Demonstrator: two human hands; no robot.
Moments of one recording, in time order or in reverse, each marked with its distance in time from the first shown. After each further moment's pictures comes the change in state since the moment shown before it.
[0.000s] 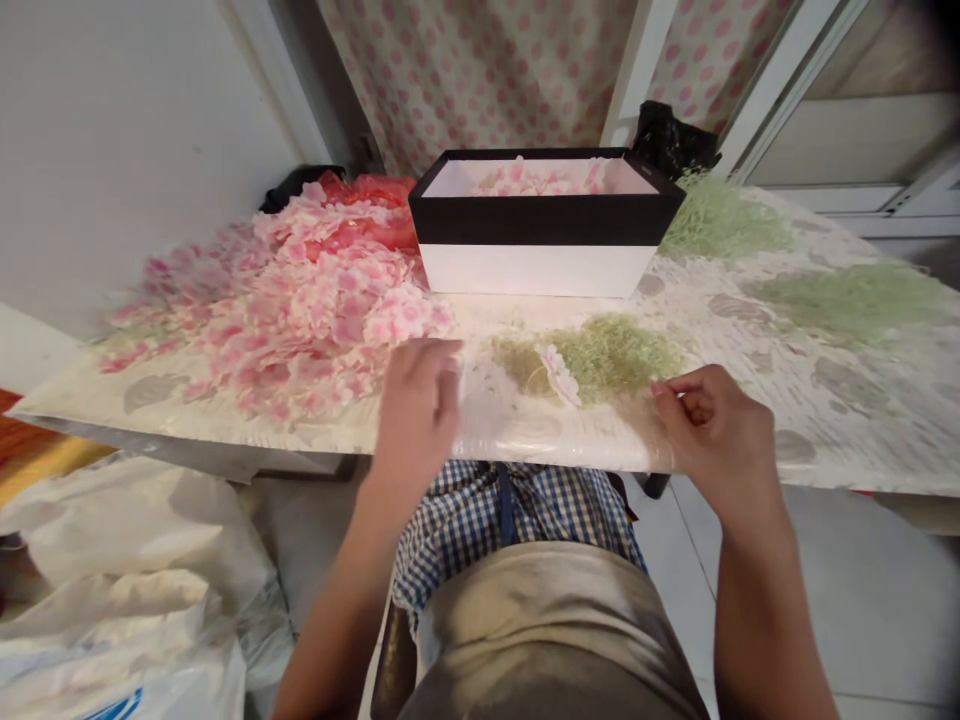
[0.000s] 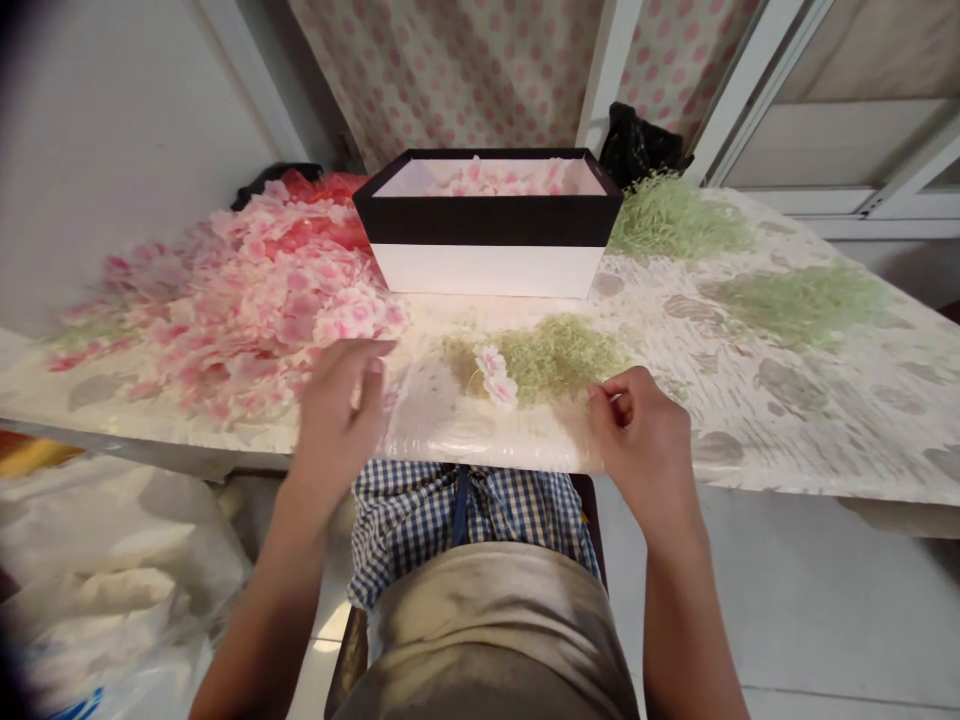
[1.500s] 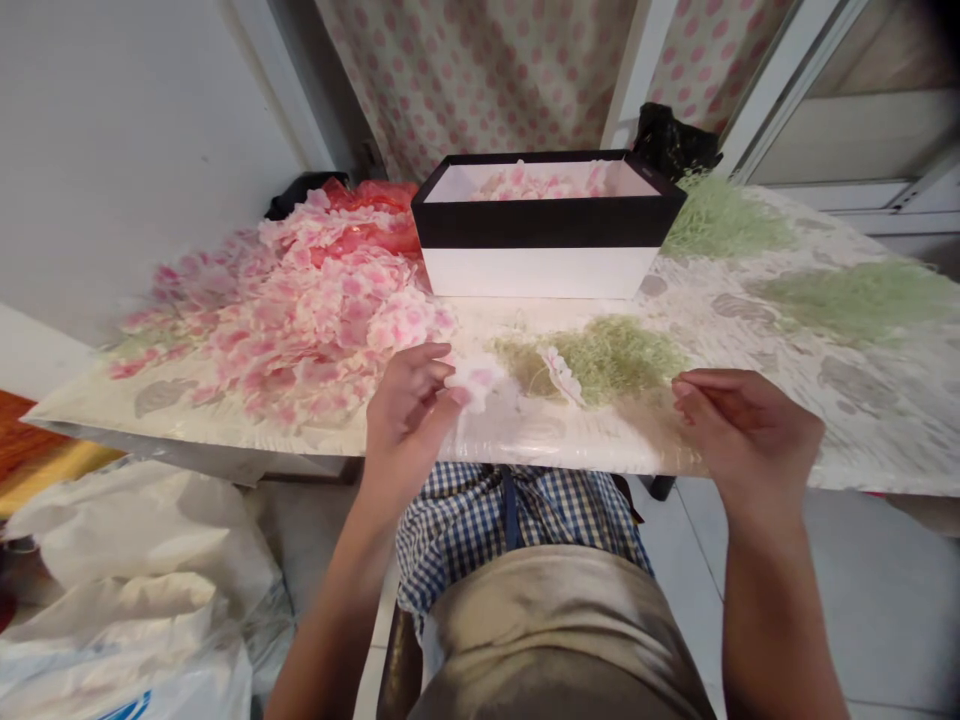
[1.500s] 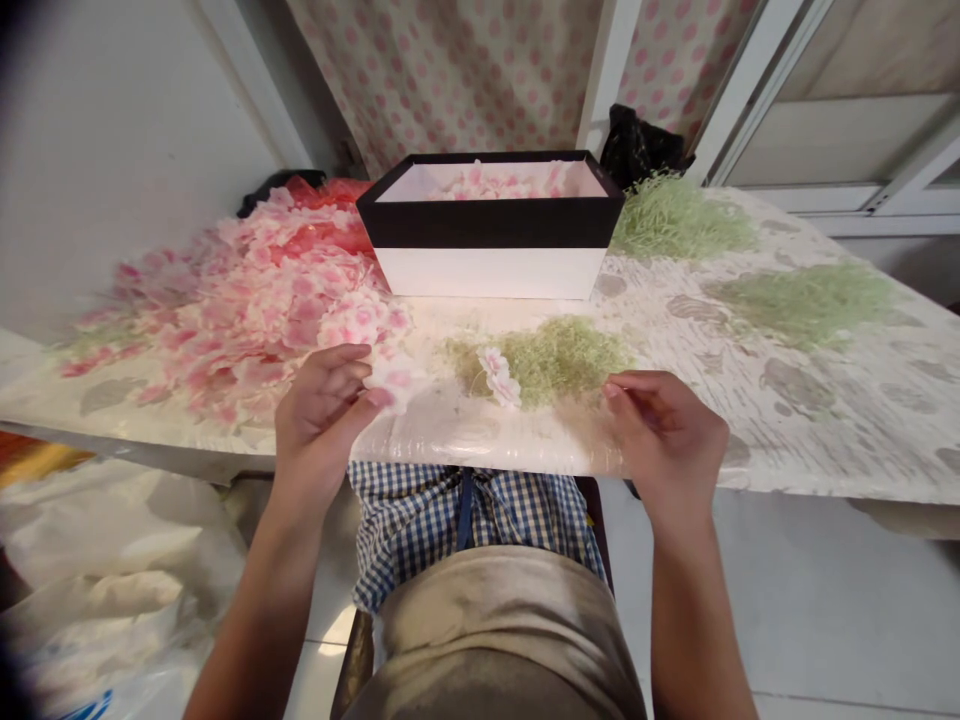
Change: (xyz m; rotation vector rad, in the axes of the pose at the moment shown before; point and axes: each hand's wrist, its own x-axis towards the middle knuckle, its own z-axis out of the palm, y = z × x) left_hand -0.010 0.005 -0.008 -0.807 0.072 -0.305; right_hand -0.003 0.003 0.005 0.531 0.242 0.058
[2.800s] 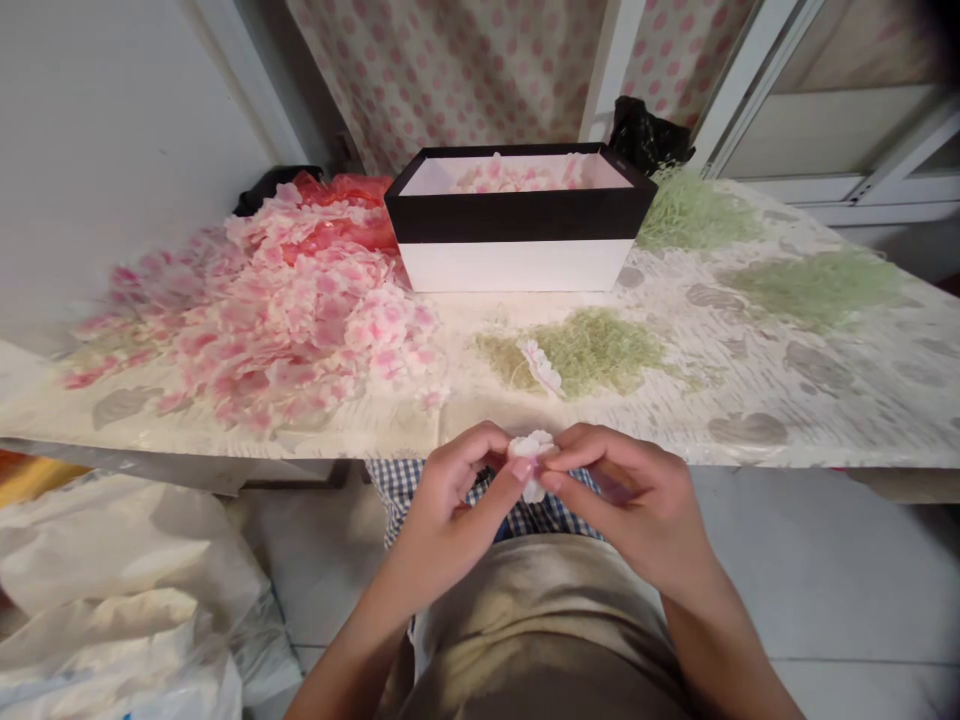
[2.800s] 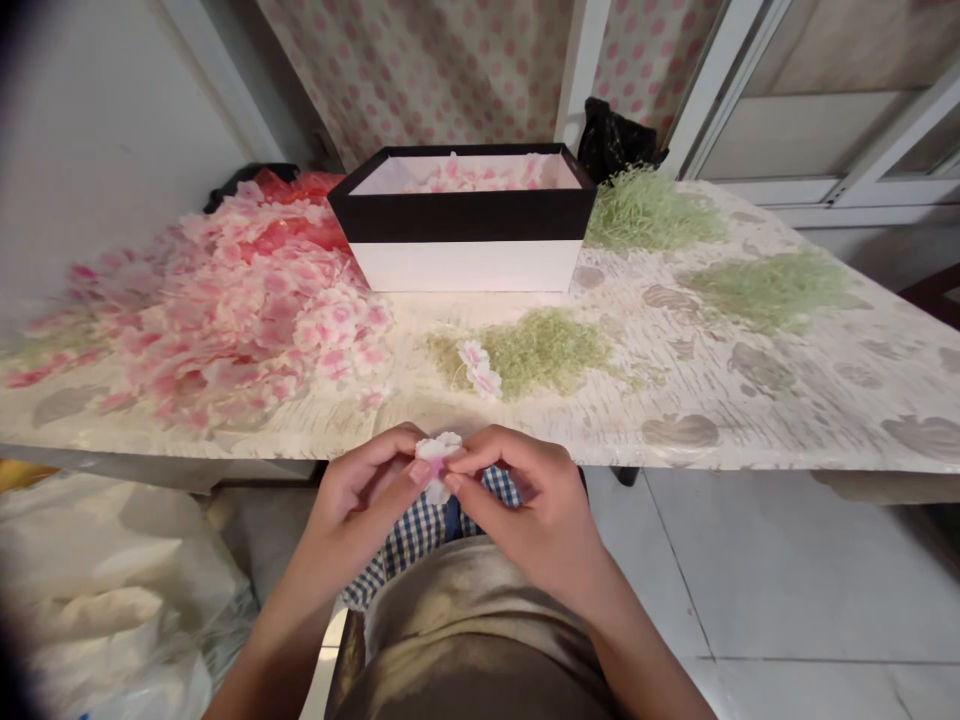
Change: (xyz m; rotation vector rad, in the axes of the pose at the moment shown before) left_hand -0.046 0.029 0.032 -0.003 -0.405 -0.297; right_hand -0.061 -0.065 0.028 0.429 -0.626 0.023
